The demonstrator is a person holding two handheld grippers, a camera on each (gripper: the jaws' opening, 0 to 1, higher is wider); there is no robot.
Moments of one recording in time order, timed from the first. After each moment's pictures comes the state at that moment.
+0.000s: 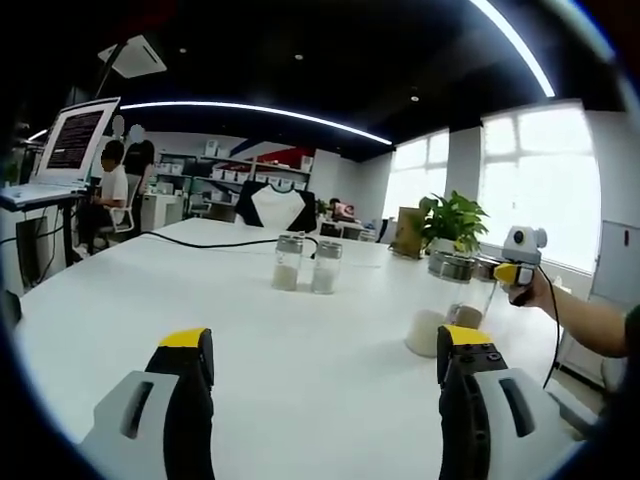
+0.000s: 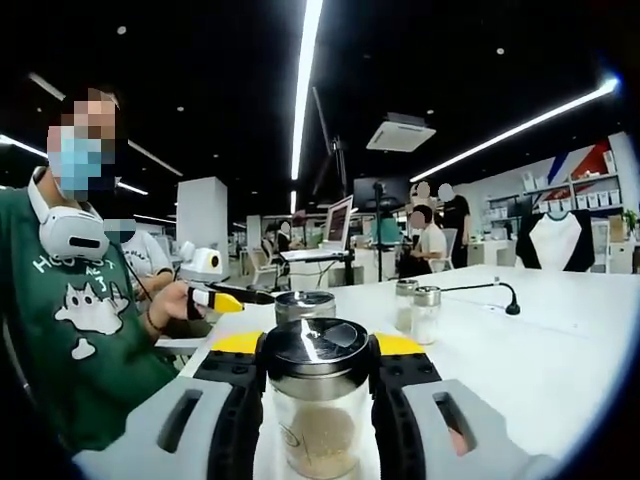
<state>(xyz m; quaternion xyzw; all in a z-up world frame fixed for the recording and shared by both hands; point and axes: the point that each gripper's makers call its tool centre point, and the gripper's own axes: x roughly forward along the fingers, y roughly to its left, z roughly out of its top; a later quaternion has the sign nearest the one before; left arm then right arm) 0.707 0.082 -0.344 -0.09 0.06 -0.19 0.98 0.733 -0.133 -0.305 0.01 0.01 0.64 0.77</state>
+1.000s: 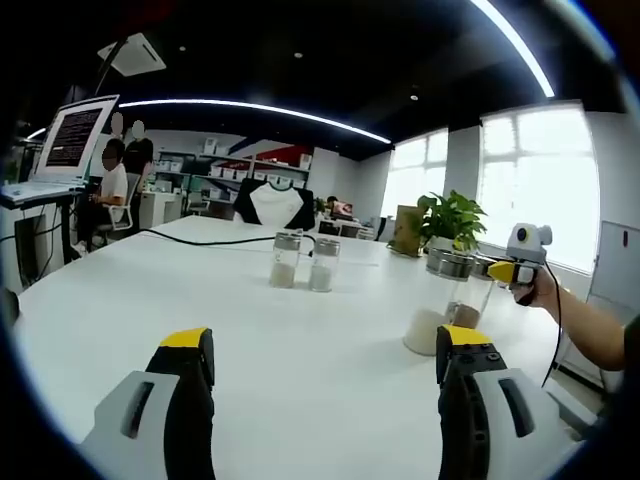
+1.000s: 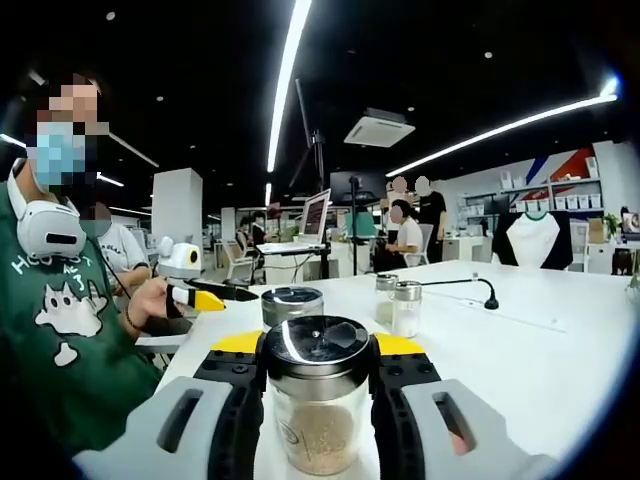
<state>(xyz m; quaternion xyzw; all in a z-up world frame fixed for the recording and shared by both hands) 0.708 0.083 -0.346 -0.09 0.07 -0.19 0.98 0.737 -0.133 -0.306 0.00 0.03 0.59 0.81</state>
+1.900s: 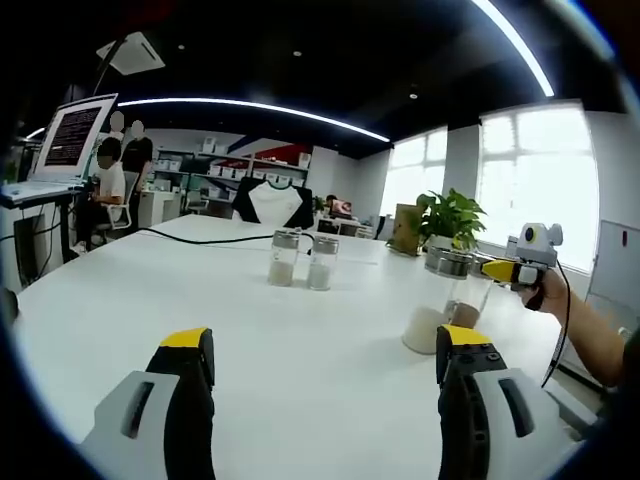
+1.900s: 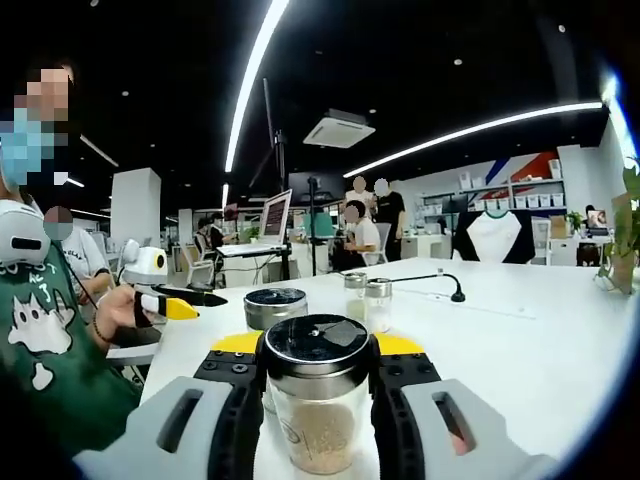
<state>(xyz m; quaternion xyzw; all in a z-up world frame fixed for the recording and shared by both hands) 0.713 0.084 -0.347 -0.09 0.07 -0.19 0.97 0.745 -0.136 -0.307 0.01 0.03 0.50 0.87</state>
